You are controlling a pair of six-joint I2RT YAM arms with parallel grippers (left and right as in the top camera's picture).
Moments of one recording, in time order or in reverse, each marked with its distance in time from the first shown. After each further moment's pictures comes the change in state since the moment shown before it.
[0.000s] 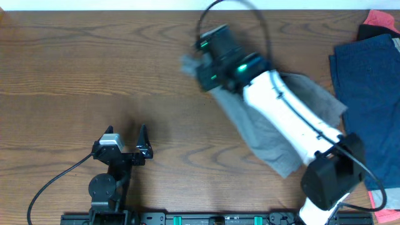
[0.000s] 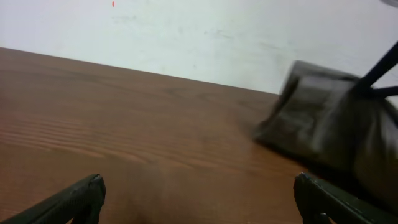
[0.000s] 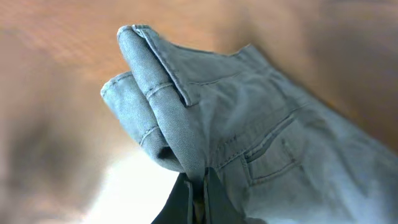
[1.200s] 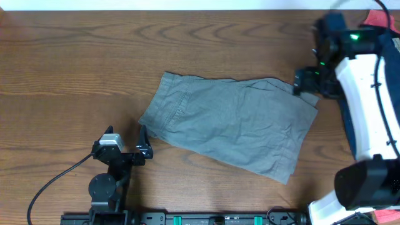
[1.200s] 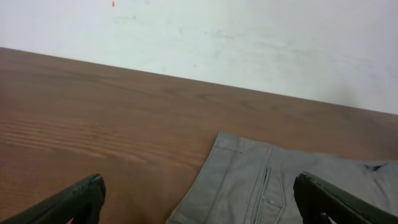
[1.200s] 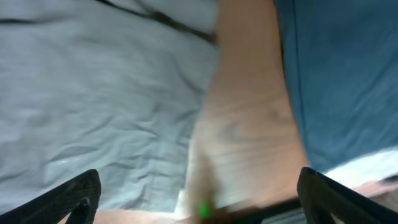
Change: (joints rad) left arm 0.000 0.000 0.000 0.000 0.000 0.000; right arm -0.658 -0.125 0.011 -0.747 0.198 0.084
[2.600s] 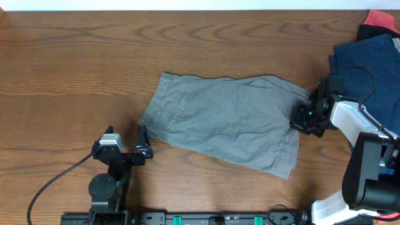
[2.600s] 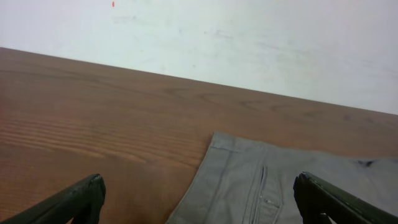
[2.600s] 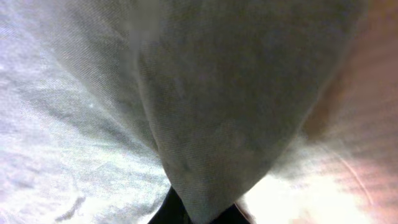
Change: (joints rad) left arm 0.000 0.000 0.000 0.000 0.000 0.000; right arm -0.145 -0.014 -0.769 0.883 -0.402 0.080
